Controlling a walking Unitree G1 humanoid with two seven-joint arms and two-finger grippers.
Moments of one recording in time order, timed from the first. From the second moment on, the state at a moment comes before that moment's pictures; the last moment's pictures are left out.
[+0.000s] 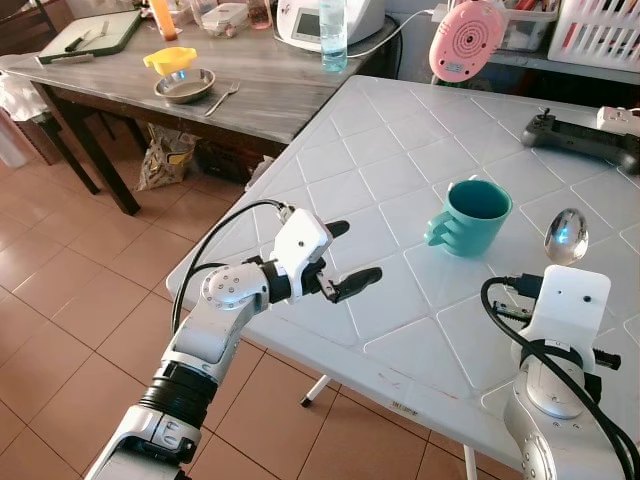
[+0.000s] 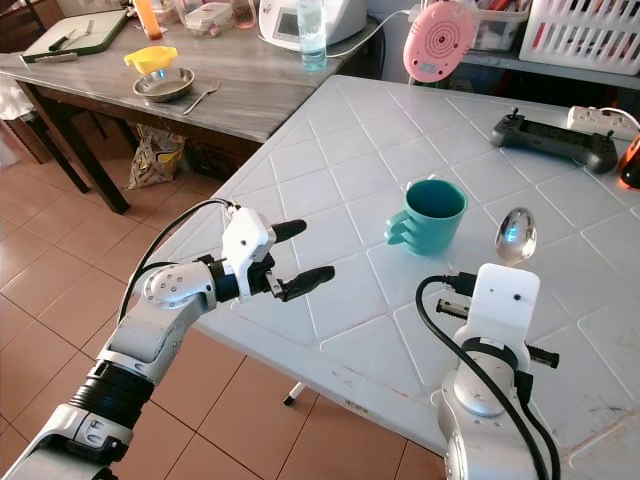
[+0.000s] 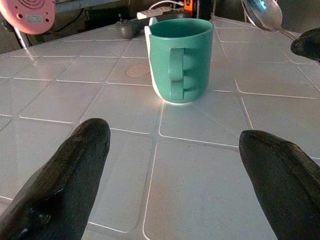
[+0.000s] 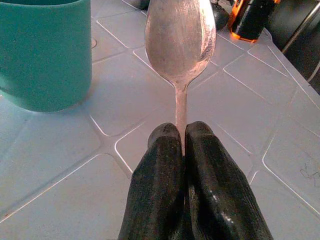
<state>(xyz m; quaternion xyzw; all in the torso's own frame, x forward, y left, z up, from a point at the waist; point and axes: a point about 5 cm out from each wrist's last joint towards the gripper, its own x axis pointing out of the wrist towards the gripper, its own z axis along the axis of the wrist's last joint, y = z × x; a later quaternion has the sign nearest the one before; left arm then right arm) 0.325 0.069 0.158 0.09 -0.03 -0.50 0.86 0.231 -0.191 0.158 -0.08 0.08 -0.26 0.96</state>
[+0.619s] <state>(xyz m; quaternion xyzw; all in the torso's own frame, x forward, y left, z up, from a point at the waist) 0.325 0.069 0.158 0.09 -0.03 -0.50 0.86 0.231 -0.191 0.158 -0.08 0.08 -0.26 0.96</state>
